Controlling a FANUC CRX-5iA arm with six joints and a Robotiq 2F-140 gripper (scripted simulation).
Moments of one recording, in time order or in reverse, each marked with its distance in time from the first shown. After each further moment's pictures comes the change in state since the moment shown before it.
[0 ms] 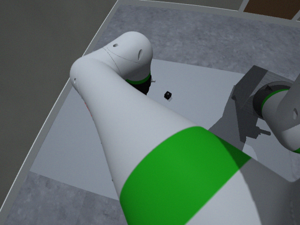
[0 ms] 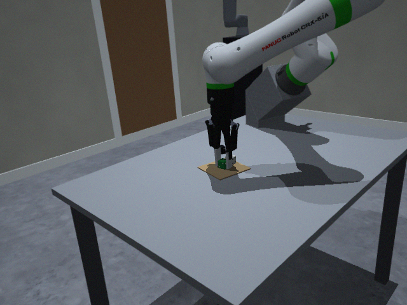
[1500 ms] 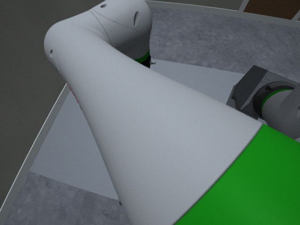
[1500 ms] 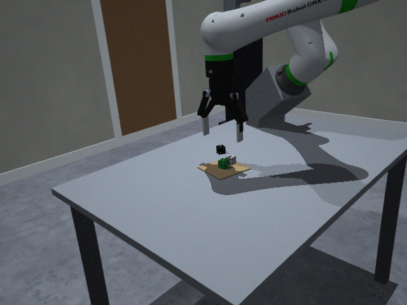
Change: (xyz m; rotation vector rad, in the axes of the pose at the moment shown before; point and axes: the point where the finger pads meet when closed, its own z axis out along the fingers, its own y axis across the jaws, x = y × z) arm 0.000 0.000 -0.088 0.000 0.000 0.000
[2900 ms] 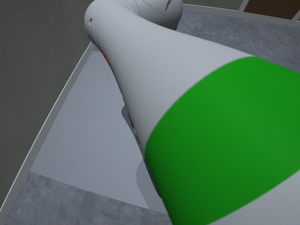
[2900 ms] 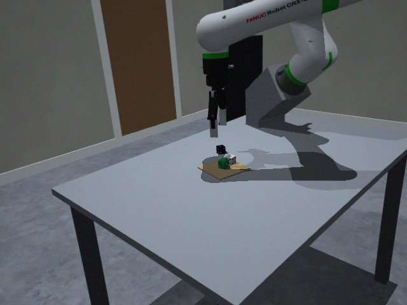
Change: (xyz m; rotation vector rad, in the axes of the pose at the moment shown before) arm -0.064 0.064 0.003 0.002 0.004 1.162
